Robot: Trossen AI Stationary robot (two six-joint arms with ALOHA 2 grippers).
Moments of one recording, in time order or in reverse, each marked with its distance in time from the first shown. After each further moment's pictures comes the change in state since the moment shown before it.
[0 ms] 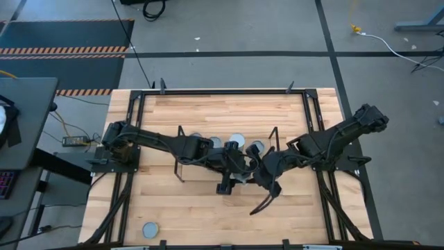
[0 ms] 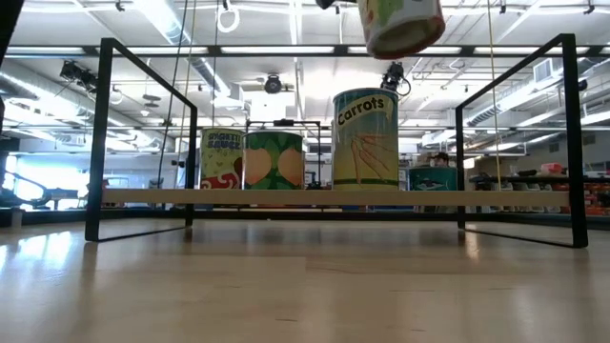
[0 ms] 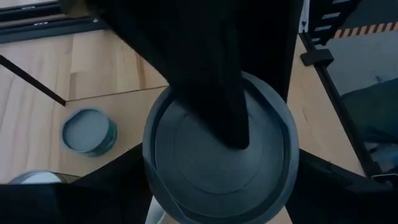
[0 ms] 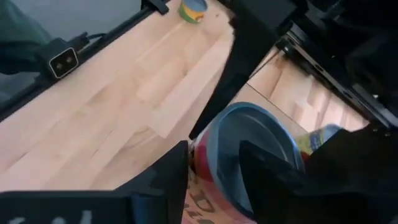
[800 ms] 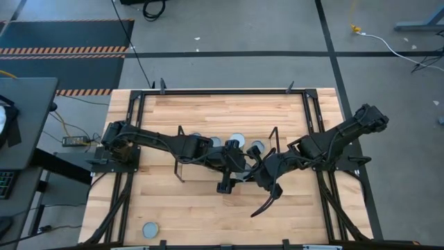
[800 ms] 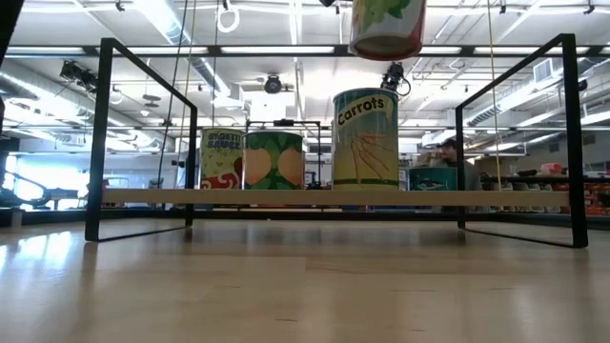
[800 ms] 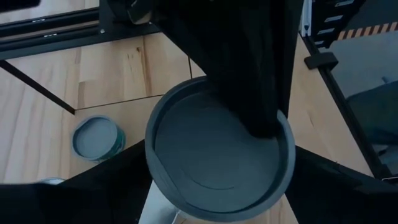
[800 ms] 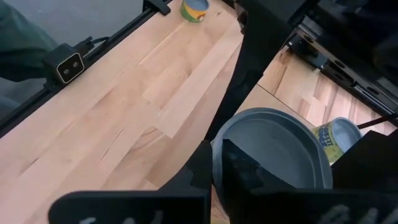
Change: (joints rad) left arm -0.004 -0.006 0.000 0.018 -0.007 0.033; right arm 0.002 0.002 -0.001 -0.011 0.010 0.055
